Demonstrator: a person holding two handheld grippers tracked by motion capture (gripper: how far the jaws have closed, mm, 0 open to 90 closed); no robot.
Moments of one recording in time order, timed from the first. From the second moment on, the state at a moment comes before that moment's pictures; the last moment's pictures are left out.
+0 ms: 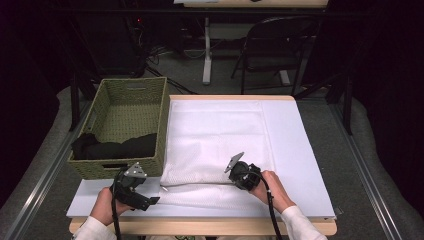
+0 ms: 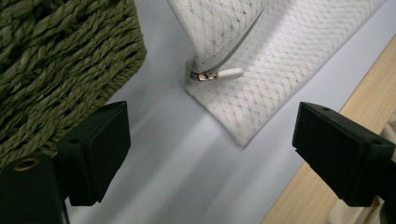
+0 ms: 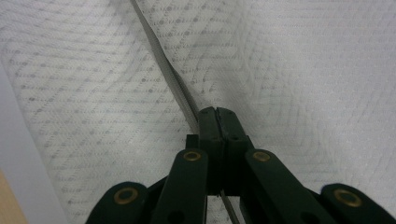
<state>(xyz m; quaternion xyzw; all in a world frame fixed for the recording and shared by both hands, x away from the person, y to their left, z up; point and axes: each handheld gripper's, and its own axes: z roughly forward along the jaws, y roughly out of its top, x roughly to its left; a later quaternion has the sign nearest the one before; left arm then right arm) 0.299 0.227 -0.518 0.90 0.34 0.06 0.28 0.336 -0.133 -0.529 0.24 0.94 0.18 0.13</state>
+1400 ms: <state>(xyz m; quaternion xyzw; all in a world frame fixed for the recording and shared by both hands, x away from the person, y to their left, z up) 0.301 0.226 -0.520 0.90 0.33 0.04 0.27 0.362 -0.130 -0.533 0.27 0.93 0.20 0.15</state>
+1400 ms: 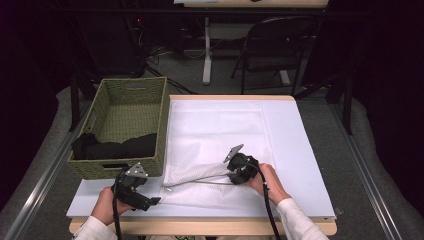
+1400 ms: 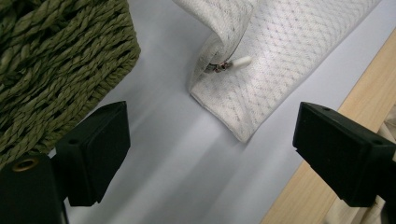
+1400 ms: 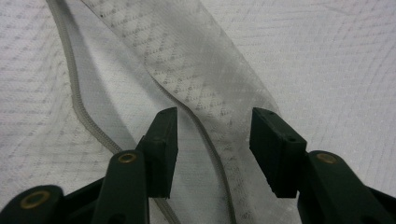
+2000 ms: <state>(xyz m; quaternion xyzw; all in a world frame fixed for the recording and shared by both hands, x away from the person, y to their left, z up) 0.302 0.225 -0.522 0.90 0.33 0.04 0.28 0.369 -0.136 -0.535 0.28 0.93 0.22 0.10</state>
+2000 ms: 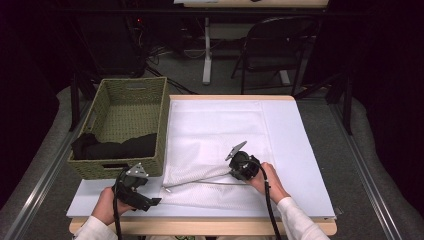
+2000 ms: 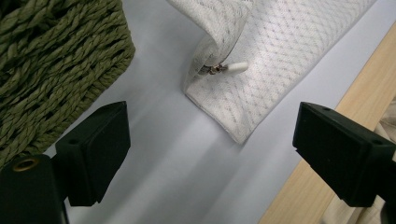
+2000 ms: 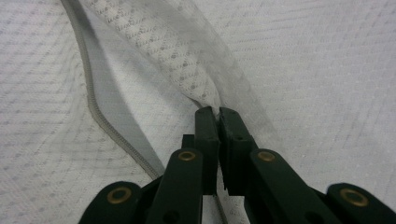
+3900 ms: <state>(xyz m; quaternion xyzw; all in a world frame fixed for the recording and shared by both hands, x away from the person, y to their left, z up) 0.286 0.231 -0.479 0.92 0.25 0.06 0.31 0.359 -0.149 -0.502 0.28 0.91 0.27 0.11</state>
